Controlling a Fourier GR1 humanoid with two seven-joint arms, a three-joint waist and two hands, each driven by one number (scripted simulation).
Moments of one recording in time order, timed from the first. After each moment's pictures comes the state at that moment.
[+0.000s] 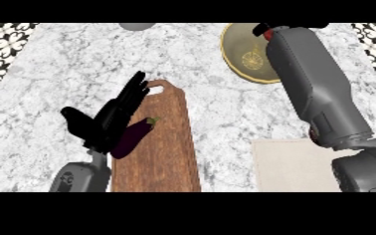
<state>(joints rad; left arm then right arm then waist) -0.16 0.05 -0.13 -1.55 0.18 -0.10 0.17 -1.21 -0.20 -0.13 -0.42 1.35 -0.24 0.99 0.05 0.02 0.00</state>
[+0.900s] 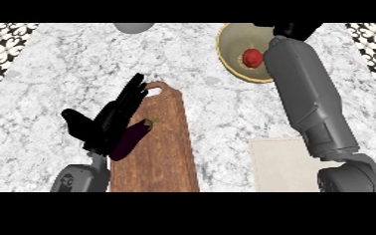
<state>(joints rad) -0.14 0.04 -0.13 -1.54 0.17 -0.10 0.16 -1.11 -0.12 -0.33 -0.57 1.13 -0.87 0.62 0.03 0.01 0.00</state>
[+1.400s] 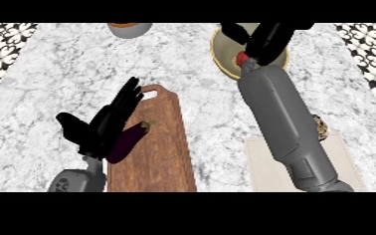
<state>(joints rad) -0.11 0.05 -0.11 -1.55 0.17 -0.10 0.17 -0.92 -0.02 -0.01 -0.92 0.95 -1.05 0.53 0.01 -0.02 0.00</state>
